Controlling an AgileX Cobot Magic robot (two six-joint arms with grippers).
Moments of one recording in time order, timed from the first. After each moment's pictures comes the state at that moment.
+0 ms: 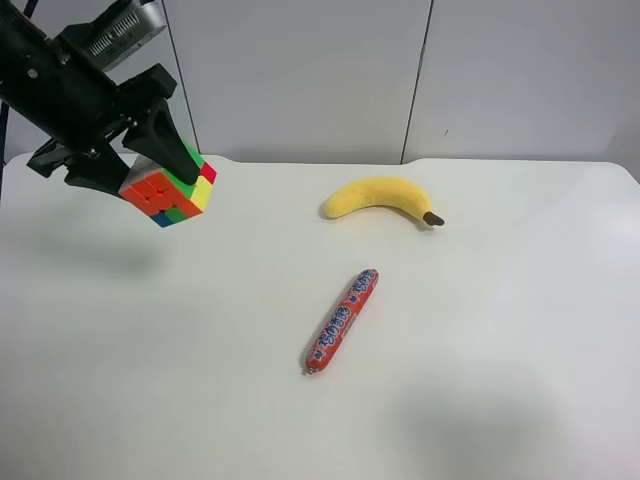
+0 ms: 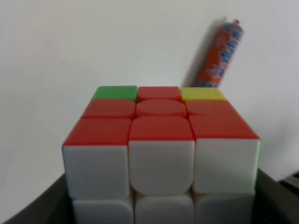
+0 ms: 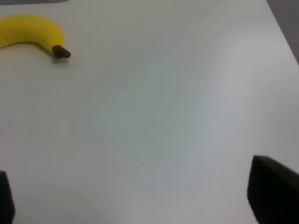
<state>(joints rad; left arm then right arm) -0.20 1.55 -1.20 -0.60 1.04 0.10 -0.04 0.00 -0.51 0.02 1.06 -0.03</state>
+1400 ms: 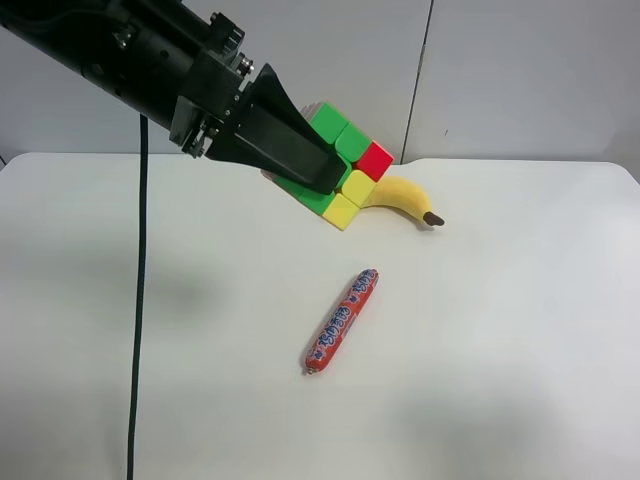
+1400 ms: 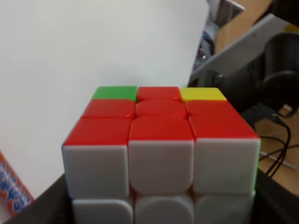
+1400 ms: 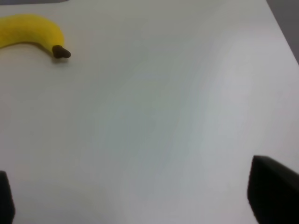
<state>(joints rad) -0.51 1.51 -1.20 -1.01 1.01 0.94 -0.04 0.00 -0.51 0.02 1.06 -0.03</state>
